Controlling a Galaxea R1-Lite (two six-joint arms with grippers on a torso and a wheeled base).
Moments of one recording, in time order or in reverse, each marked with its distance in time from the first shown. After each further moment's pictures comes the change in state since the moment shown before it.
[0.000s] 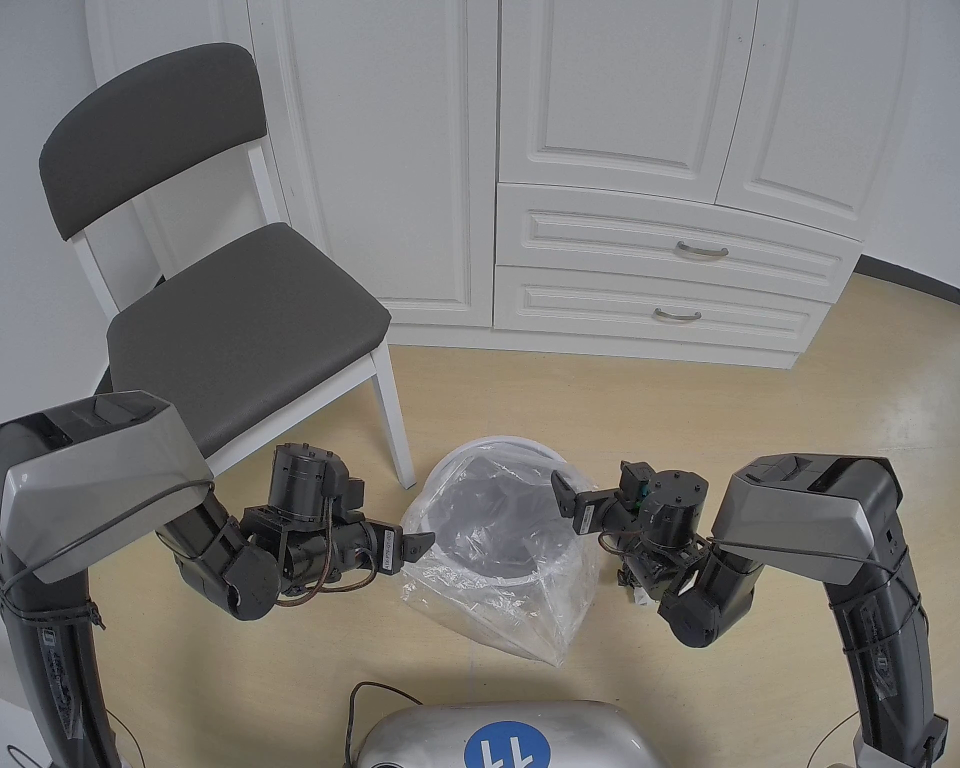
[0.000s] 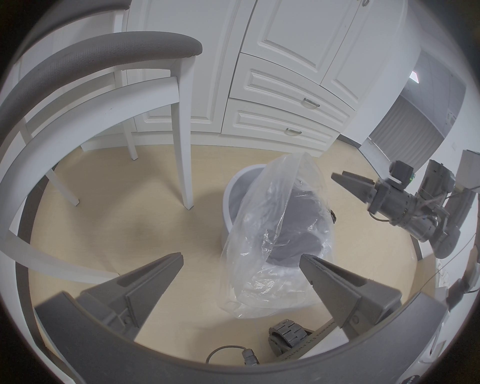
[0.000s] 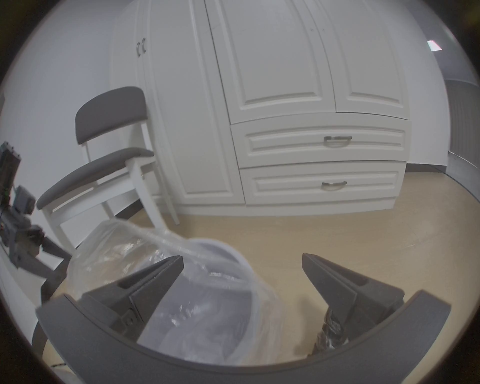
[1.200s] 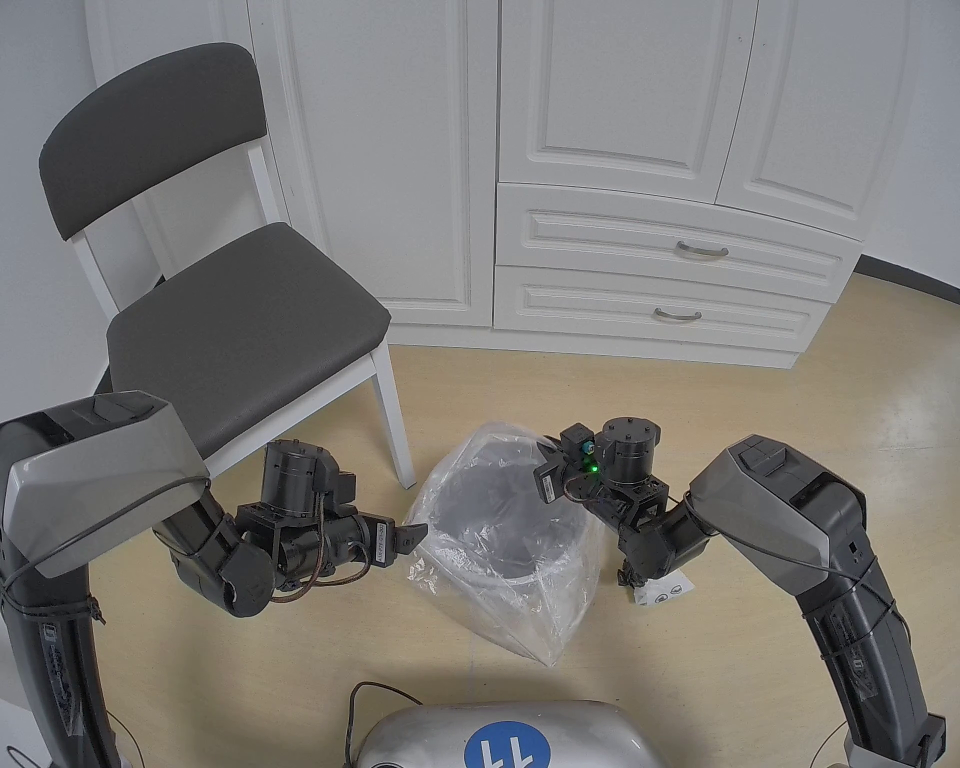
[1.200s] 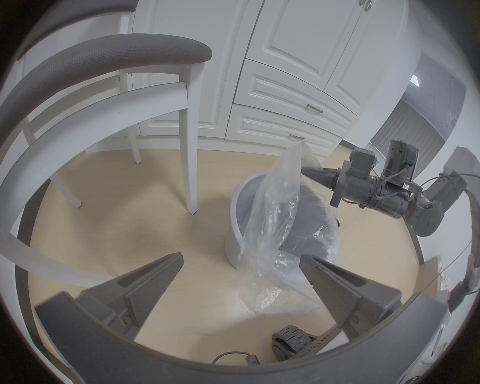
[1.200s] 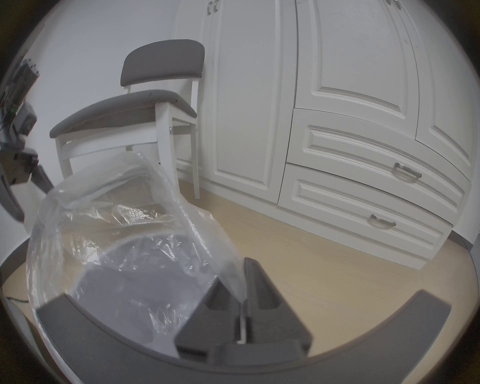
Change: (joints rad) left arm 0.025 0.009 0.000 -0.041 -0.008 0.002; right arm -0.037 0.144 -0.574 0.489 0.225 -0.340
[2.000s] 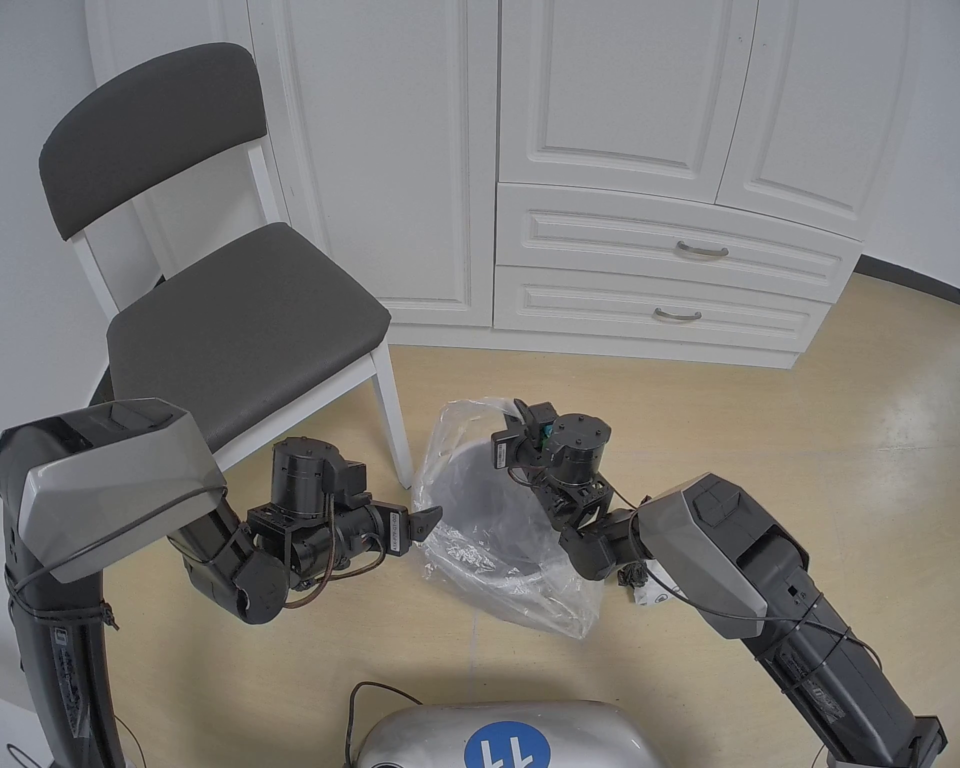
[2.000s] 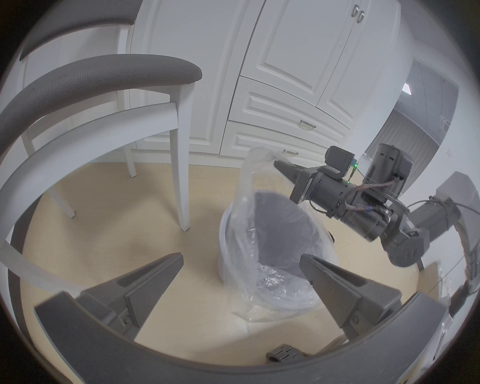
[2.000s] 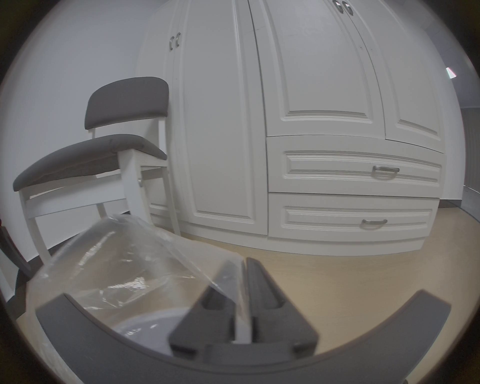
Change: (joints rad) left arm -0.026 0.031 -0.010 -0.131 0.011 -0.021; right arm 0.091 0.201 -0.447 0.001 -0.226 0.163
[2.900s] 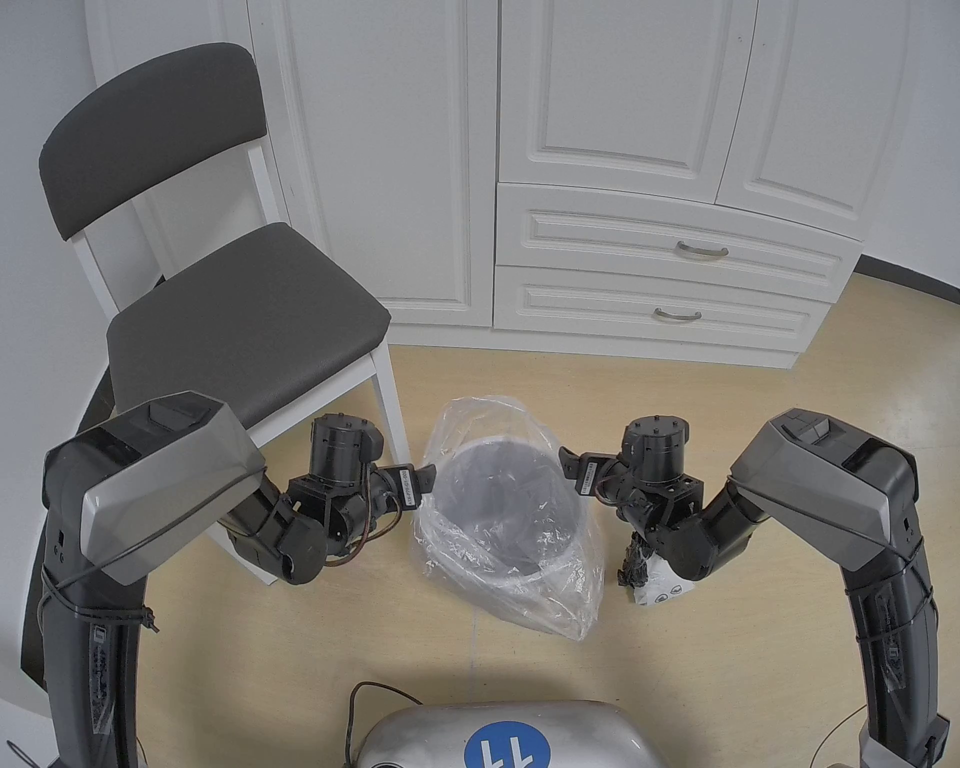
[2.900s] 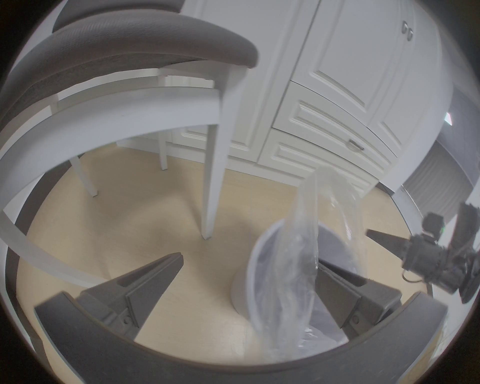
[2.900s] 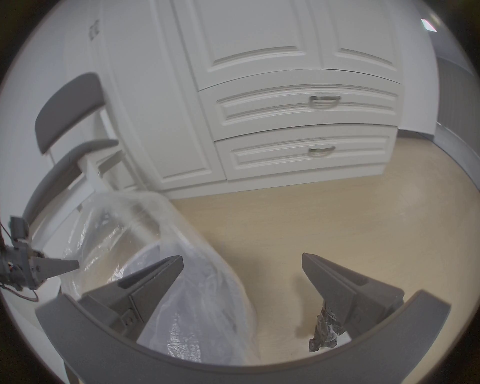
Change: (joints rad) left arm -0.002 0.133 -0.300 0.162 0.226 -0.197; right arm -0.108 -0.389 0.731 0.061 -0.021 0.374
